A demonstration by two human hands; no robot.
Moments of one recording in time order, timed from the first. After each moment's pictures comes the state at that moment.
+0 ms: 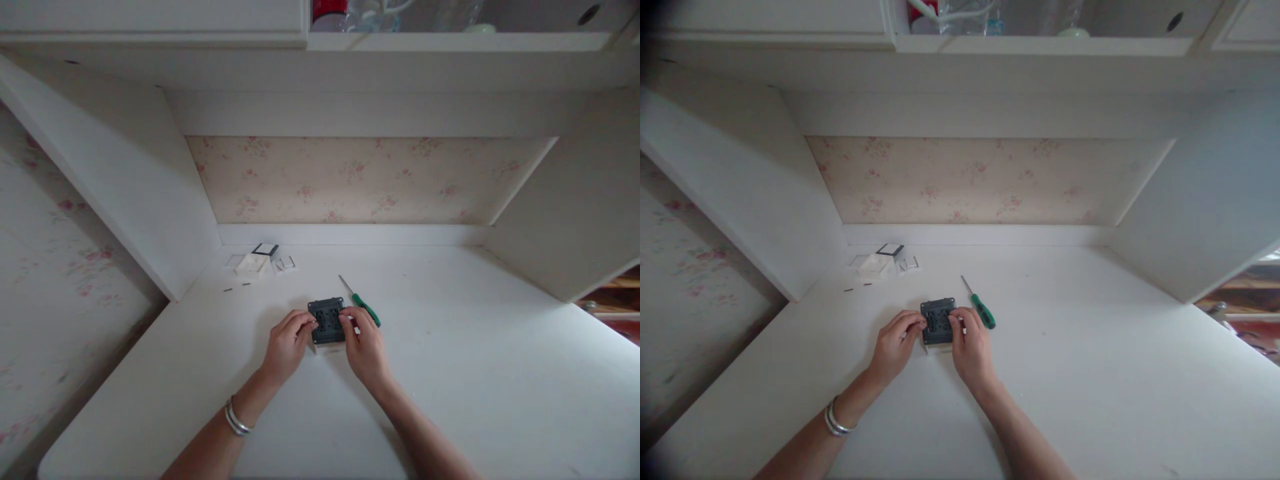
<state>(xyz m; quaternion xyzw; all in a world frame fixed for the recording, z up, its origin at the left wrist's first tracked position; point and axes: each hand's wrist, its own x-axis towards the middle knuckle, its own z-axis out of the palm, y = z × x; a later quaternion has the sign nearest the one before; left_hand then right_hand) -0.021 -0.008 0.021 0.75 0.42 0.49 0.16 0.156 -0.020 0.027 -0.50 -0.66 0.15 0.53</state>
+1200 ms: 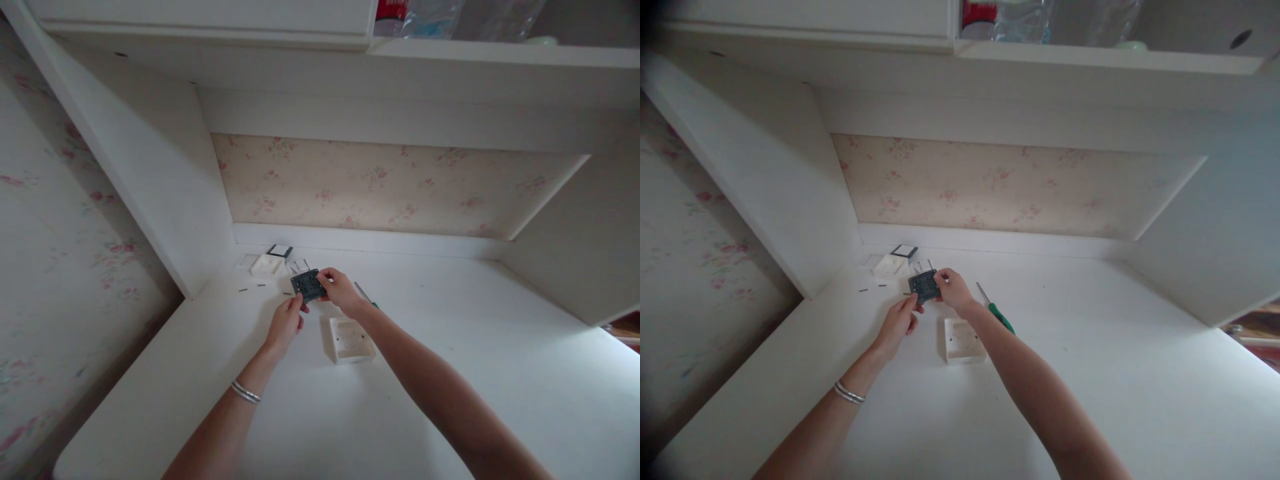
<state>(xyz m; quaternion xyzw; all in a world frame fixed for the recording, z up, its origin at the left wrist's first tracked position) -0.062 0.051 0.011 0.47 0.58 0.49 0.45 0.081 0.117 0.042 -0.50 -0.65 0.40 0.41</state>
